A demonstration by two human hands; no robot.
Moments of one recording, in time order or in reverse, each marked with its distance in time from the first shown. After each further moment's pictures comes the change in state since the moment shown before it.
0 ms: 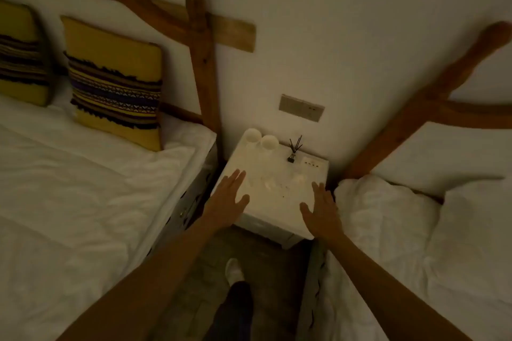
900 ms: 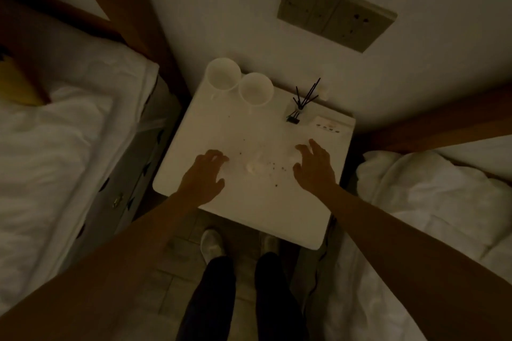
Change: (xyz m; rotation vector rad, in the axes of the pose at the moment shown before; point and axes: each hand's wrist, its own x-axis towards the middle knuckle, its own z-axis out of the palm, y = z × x) left_hand 0.245 -0.150 0.172 0.149 -0.265 -0.116; right_hand 0.297 0.114 0.144 -0.308 -0.267 0.105
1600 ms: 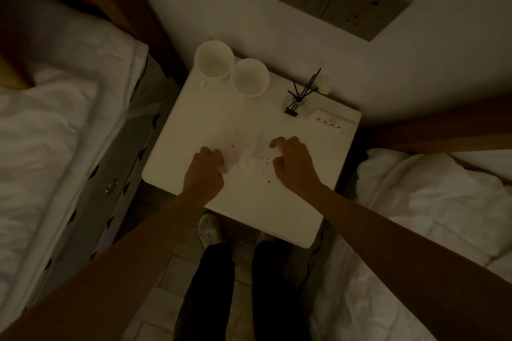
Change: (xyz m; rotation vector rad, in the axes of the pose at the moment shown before) left_hand 0.016 0.043 0.019 -0.019 0.050 -0.271; right_hand 0.003 -0.015 0.000 0.233 0.050 -0.340
